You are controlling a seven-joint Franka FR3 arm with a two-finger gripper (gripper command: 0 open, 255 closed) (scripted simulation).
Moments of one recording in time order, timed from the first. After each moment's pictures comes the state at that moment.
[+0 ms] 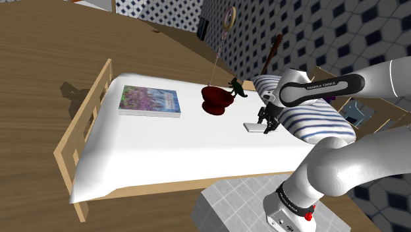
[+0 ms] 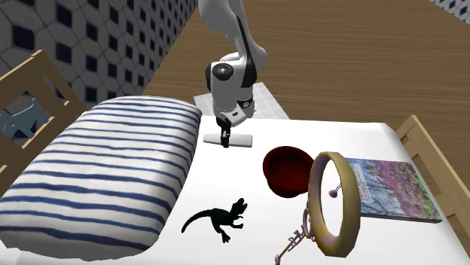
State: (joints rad) arm 0.15 -0.54 -0.76 -2.77 -0.48 2.29 -1.34
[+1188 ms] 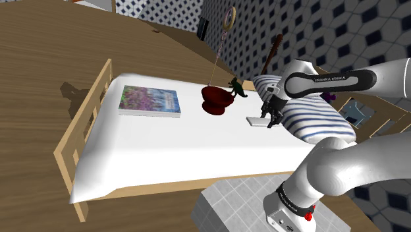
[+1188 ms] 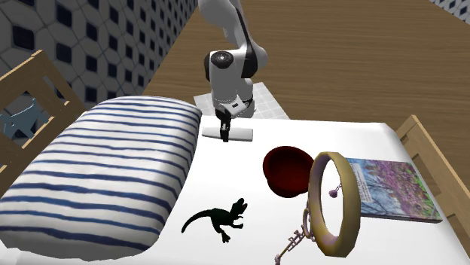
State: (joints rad) arm 0.13 -0.63 -0.70 -2.72 -0.46 2.15 -1.34
